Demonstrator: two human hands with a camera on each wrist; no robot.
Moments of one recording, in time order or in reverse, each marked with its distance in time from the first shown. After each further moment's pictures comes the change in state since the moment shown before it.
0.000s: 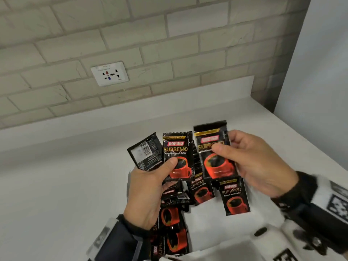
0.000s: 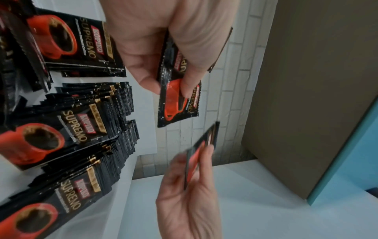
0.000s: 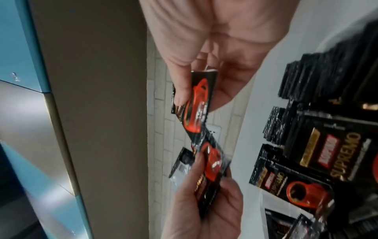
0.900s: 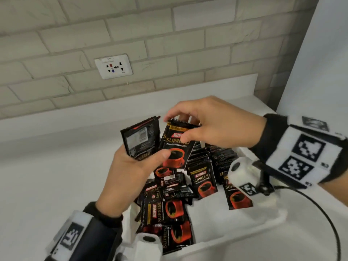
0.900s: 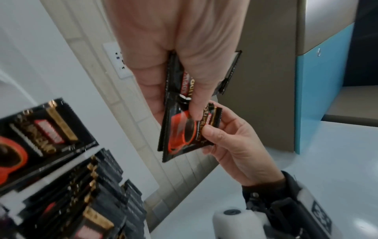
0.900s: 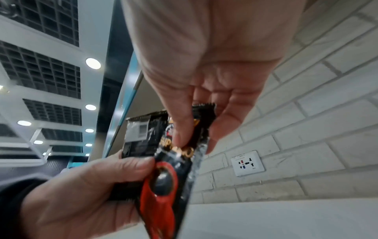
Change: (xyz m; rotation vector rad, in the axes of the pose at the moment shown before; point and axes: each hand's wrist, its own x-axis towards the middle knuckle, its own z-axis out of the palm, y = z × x) left_hand 0.001 0.035 -0.032 0.411 -0.158 0.323; right_hand 0.038 -0.060 0.056 -1.158 -0.401 -0.369
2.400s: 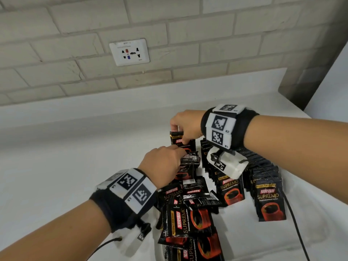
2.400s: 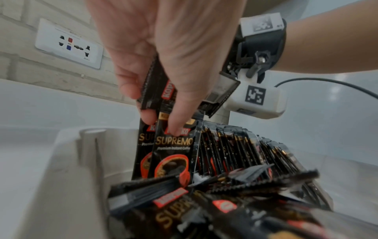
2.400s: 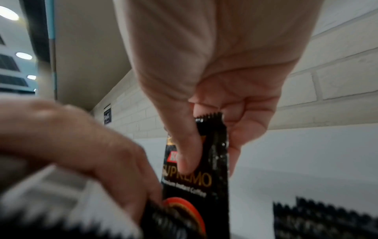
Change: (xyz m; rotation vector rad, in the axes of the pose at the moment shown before) left_hand 0.065 -0.078 -0.023 1.238 -0.600 0.072; right_hand 0.127 0.026 0.072 -0.401 -0.446 0.172
